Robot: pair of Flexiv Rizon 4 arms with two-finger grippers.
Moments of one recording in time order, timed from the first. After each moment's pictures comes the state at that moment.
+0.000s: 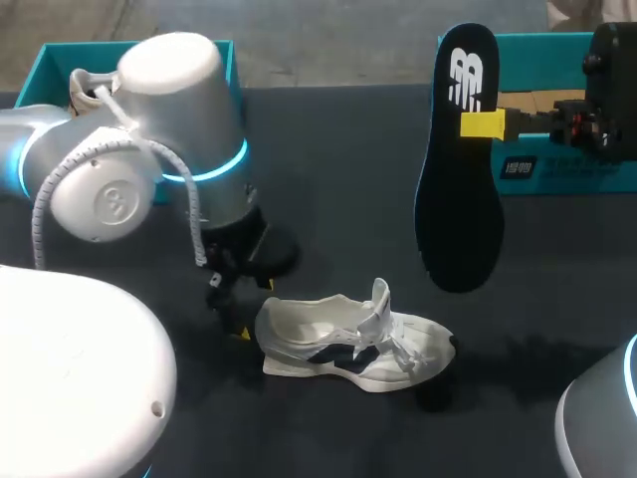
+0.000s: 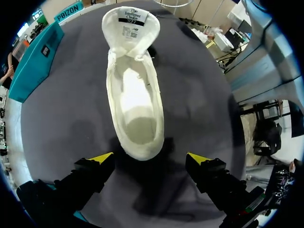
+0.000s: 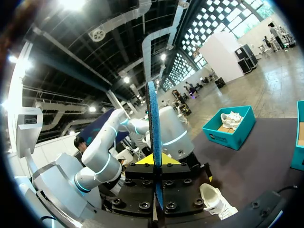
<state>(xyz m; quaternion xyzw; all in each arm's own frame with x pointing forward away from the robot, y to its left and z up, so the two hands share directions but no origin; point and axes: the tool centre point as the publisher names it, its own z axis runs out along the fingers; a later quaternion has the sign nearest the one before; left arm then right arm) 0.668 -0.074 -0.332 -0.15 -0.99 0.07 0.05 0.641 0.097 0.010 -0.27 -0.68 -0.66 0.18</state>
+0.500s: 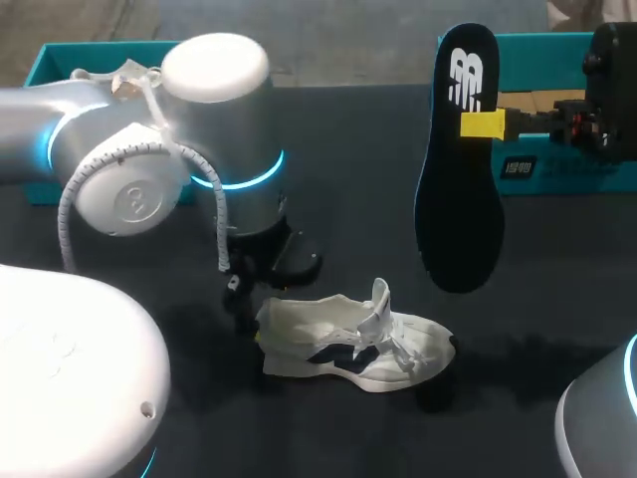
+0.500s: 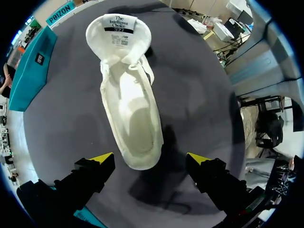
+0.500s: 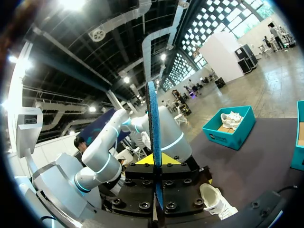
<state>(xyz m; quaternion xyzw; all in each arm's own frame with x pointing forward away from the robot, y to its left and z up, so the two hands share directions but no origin) 0.663 -0.091 -0.318 -0.17 -0.98 0.03 0.03 0.641 0.097 0.010 -0.27 -0.68 -0.66 0.18</state>
